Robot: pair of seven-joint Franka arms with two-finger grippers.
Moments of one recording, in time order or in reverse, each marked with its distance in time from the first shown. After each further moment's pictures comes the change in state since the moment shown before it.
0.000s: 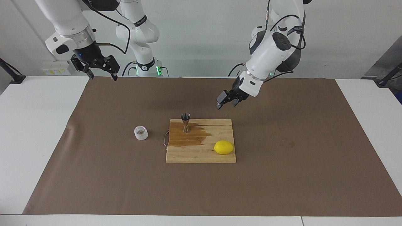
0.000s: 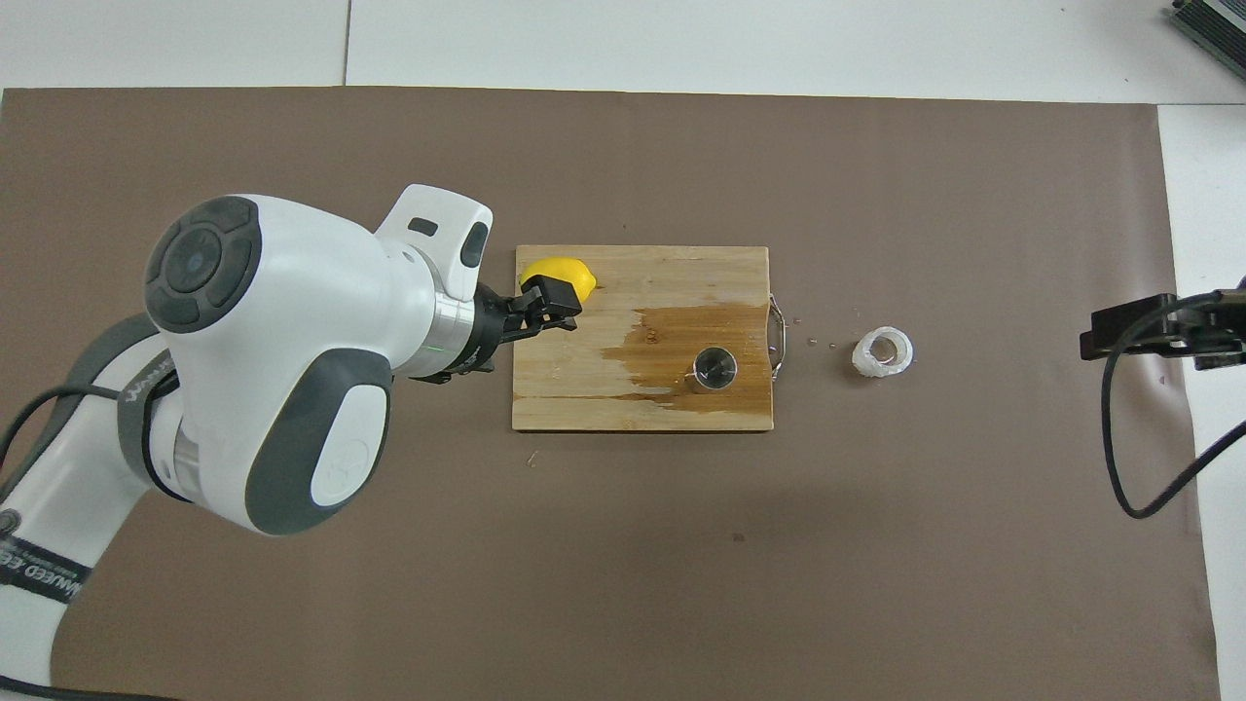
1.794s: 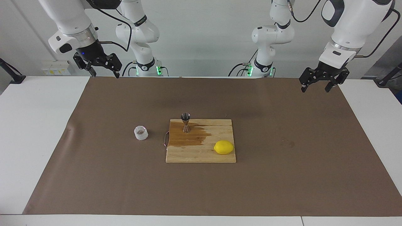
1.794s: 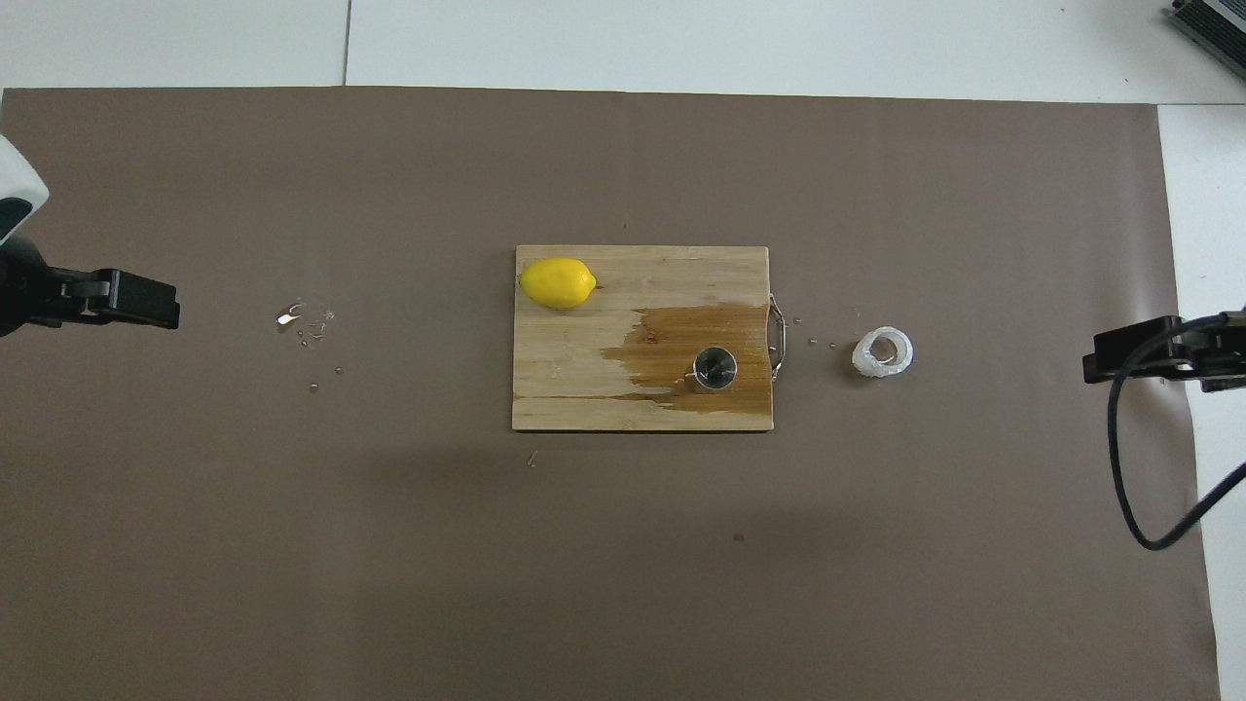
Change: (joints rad) left arm 0.076 -0.114 0.342 0.183 0.274 -0.446 0.663; right arm 0.001 -0.033 0.005 0.000 0.000 -0.069 -0.011
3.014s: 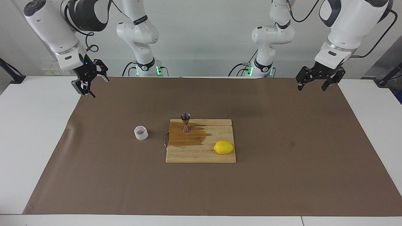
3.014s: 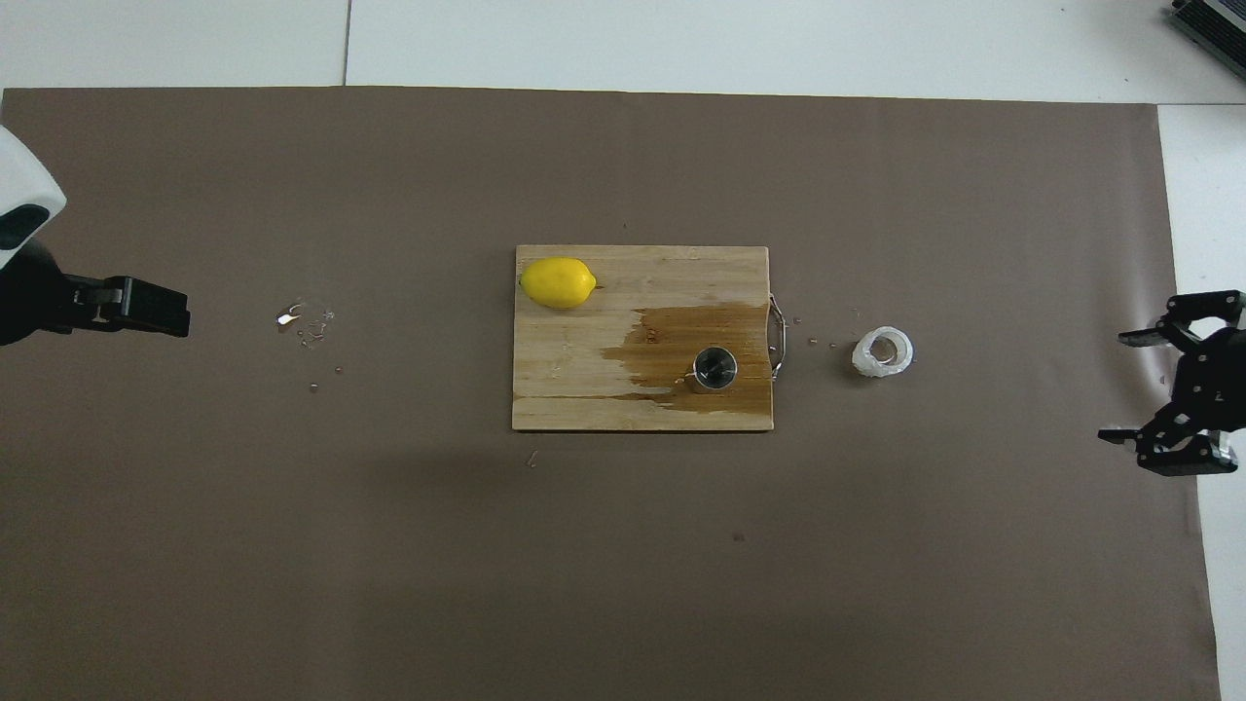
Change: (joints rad) left arm -0.037 0.000 0.025 0.000 -0.001 -0.011 0.000; right arm -0.172 -0.059 -0.011 -0.403 0.220 0.383 -1.635
